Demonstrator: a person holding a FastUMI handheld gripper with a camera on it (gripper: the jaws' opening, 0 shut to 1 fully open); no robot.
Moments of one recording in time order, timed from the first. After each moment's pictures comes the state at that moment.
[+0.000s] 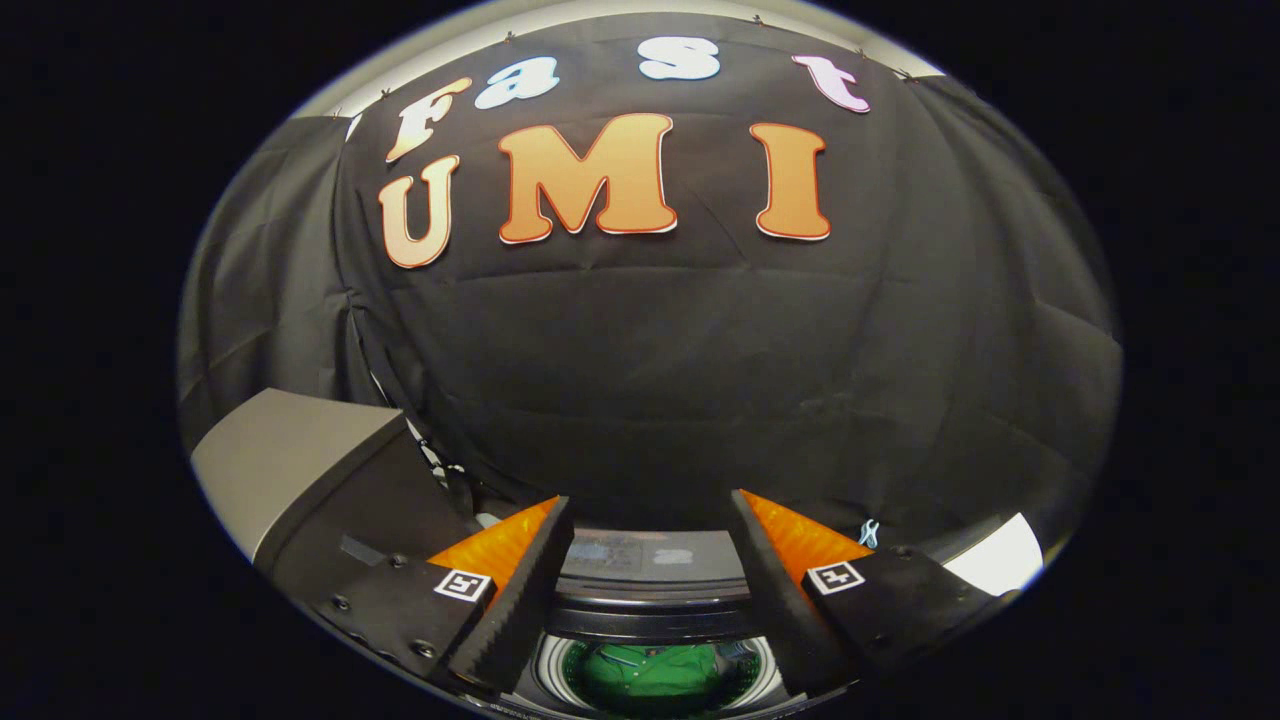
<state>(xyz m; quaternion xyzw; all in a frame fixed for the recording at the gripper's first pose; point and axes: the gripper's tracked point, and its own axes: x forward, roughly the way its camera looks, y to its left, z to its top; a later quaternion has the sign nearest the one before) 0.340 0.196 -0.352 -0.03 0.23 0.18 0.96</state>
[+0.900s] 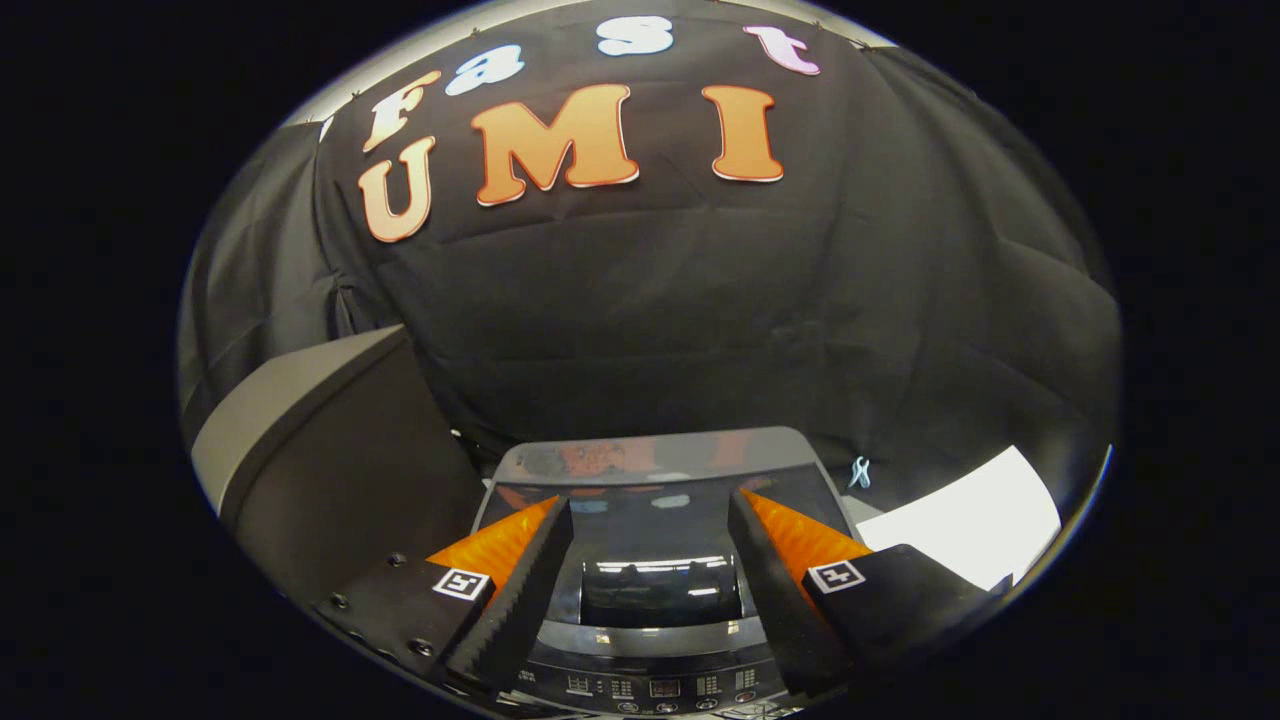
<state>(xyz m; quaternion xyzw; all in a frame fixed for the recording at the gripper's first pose) 0.279 0.157 -0.379 0.00 0.28 0.15 0.95</state>
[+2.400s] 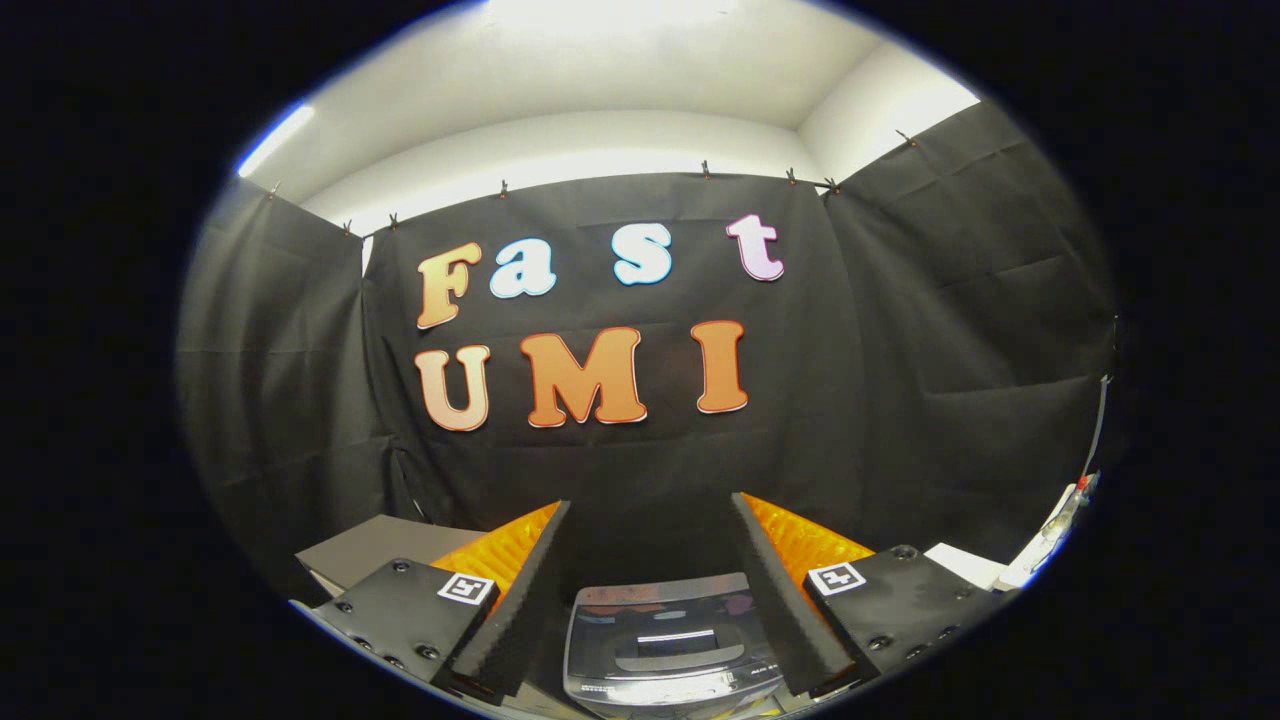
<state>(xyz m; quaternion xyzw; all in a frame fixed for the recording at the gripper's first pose) 0.079 0.131 -0.055 0.03 0.03 0.13 0.99</state>
